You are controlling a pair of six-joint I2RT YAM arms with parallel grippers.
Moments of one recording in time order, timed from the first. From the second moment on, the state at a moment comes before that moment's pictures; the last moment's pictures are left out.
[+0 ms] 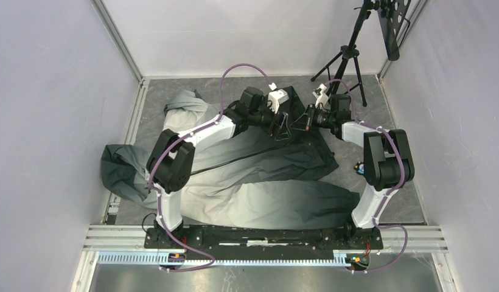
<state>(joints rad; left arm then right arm) -0.65 1.92 1.44 -0.10 0.54 -0.09 0.10 1.84 1.04 0.16 -0.81 0.39</state>
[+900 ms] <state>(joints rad) -0.60 2.21 1.59 0.15 0.81 -0.09 0.09 1.83 0.98 0.38 -0.90 0.65</state>
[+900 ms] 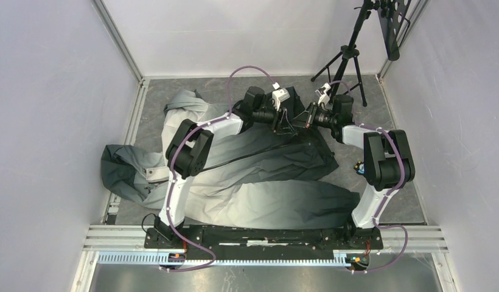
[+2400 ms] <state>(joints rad) -0.56 2.22 1.55 0.34 0.83 -0.58 -0.07 1.57 0.71 0.28 -0.65 0.44</state>
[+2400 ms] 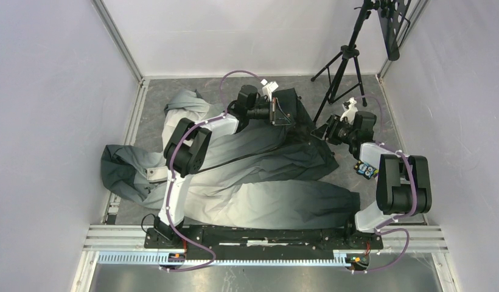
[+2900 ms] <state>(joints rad) -0.56 2.23 1.55 0.30 0.79 -0.72 -0.07 1.66 0.70 0.21 -0.58 0.30</state>
